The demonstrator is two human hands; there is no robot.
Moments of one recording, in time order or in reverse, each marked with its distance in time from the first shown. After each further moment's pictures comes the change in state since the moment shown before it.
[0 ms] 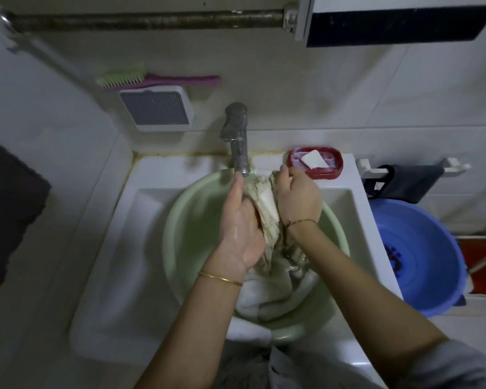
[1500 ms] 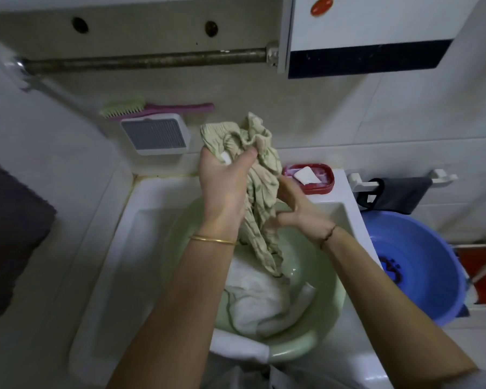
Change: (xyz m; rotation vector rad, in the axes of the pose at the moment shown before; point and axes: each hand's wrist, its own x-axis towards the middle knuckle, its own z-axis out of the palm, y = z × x) left_hand 0.008 0.054 0.053 0.389 0.261 0.740; right_hand 0.027 0.046 -0.017 0.658 -0.694 -0.139
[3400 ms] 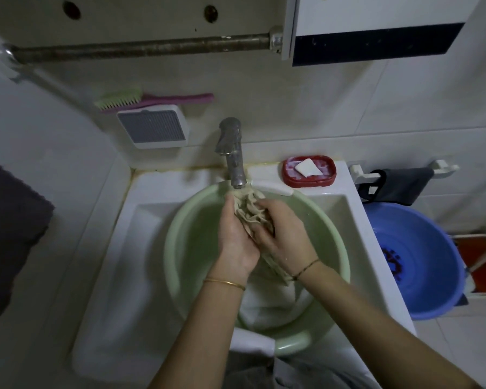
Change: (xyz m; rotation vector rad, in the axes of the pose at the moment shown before) left_hand -0.030 -0.069 -0.037 -0.401 -0.083 -0.682; right_hand -0.041 -0.008 0.066 -0.652 0.342 -0.250
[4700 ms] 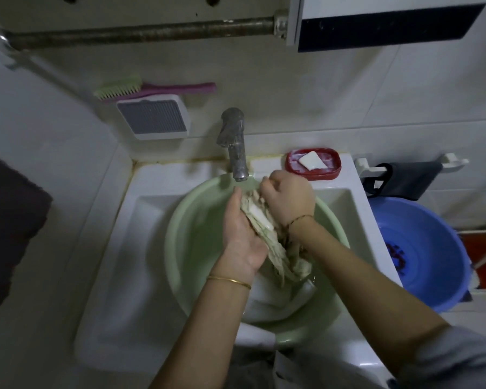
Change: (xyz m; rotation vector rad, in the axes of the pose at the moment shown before) left_hand -0.007 -0.005 0.004 -0.037 -0.034 -0.083; right_hand 0.057 0.003 -0.004 -0.235 0.057 0.325
